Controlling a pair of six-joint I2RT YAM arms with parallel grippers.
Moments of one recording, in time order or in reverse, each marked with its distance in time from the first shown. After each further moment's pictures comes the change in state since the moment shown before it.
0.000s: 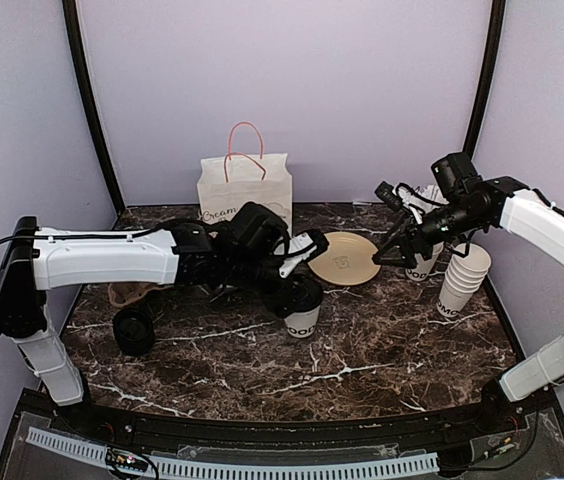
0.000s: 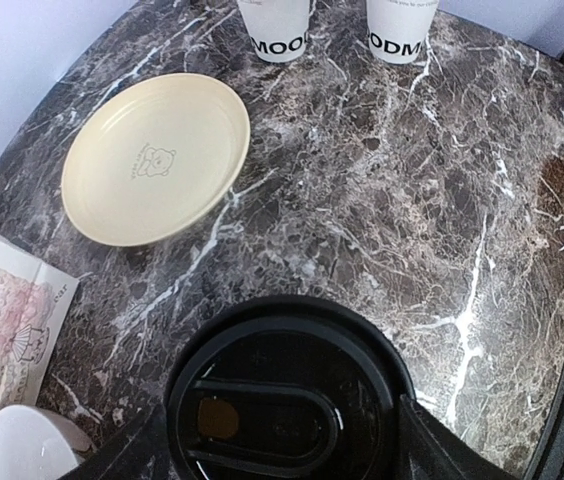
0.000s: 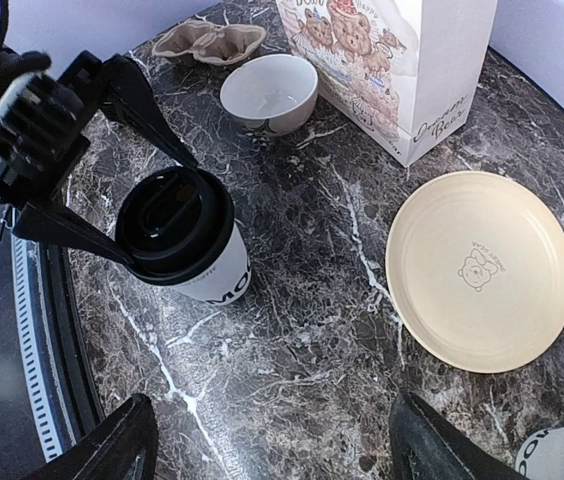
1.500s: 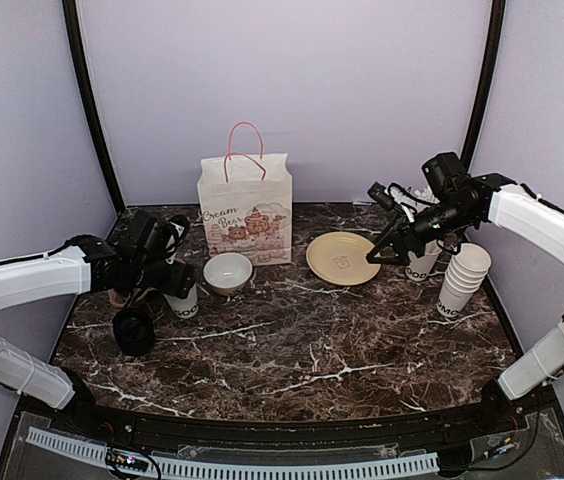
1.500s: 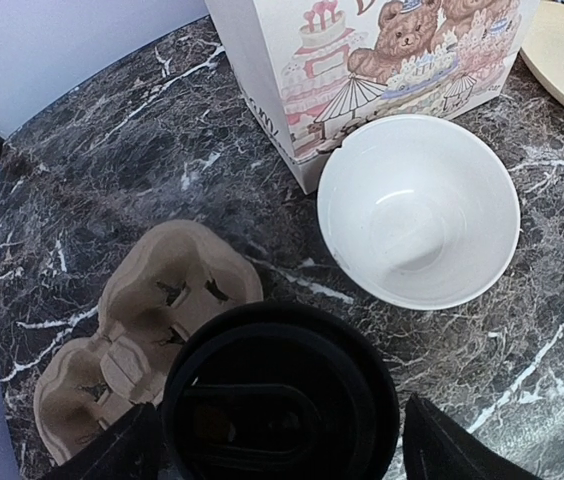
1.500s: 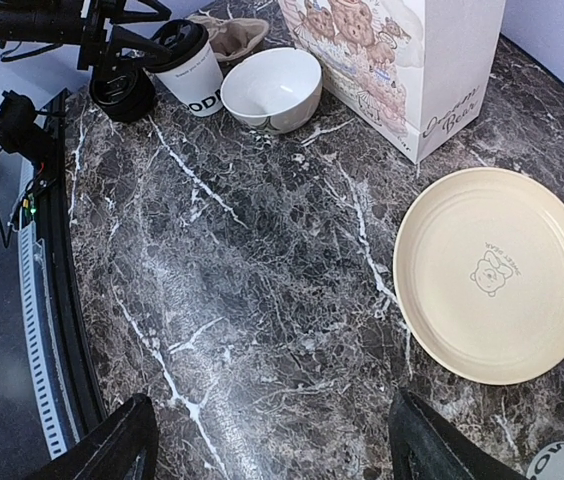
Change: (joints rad) left arm 0.399 -0.455 -0.513 -0.023 -0.320 -0.212; right arm 0.000 0.082 0.042 -0.002 -0.029 0.004
